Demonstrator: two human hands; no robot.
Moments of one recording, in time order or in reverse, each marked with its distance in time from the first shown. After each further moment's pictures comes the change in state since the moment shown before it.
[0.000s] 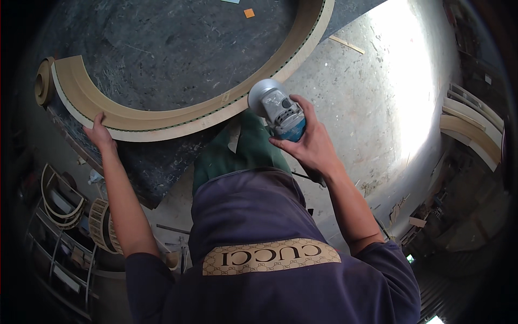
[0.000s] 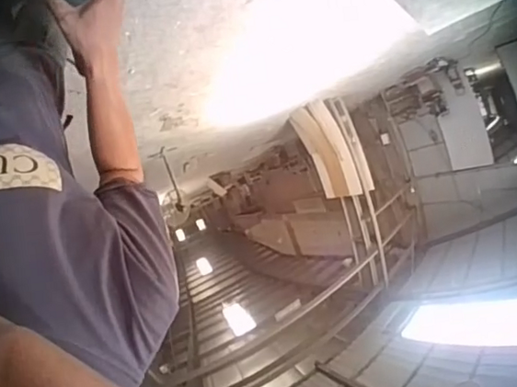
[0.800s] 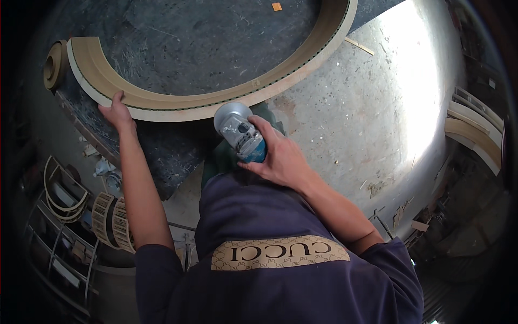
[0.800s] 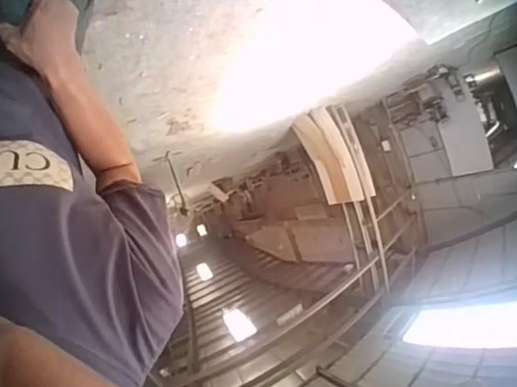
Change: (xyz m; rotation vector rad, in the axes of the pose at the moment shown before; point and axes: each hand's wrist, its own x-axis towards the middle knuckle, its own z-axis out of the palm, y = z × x) left_hand -0.003 -0.001 0.006 -0.045 0.019 0.023; right_hand -0.033 -0.066 0.111 -0.038 -0.230 -0.084
